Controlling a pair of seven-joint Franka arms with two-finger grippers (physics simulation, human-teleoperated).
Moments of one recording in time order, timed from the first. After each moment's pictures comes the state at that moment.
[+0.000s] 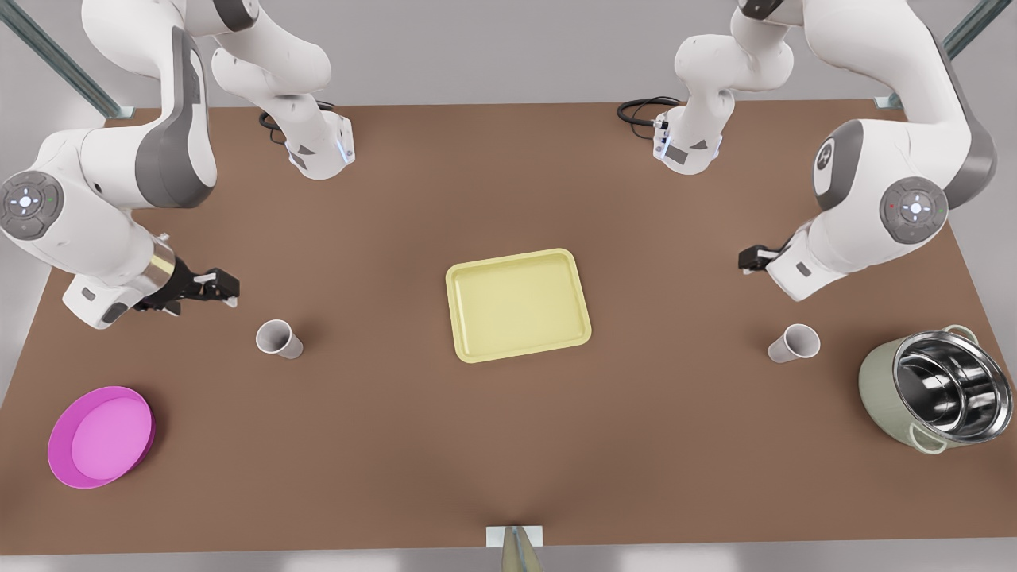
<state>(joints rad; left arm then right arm) -0.14 0.21 0.00 -1.42 0.03 1.41 0.01 0.03 0.22 0.04 -1.38 -0.02 1.57 -0.09</state>
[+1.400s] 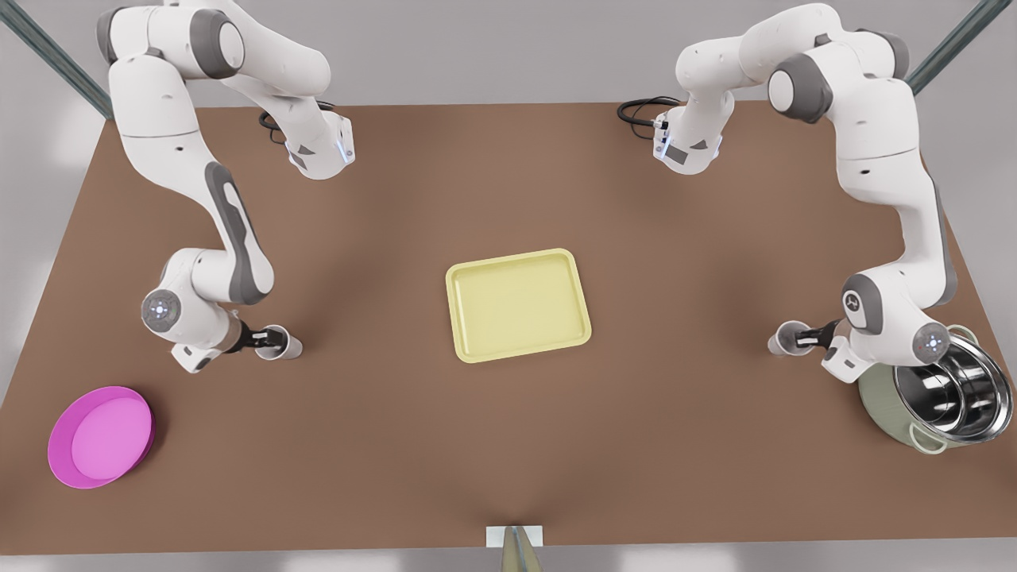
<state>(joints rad) 0.14 0.62 0.13 -1.65 -0.06 1.93 0.13 -0.13 0.43 0.05 -2.01 0.00 2.35 -0.14</state>
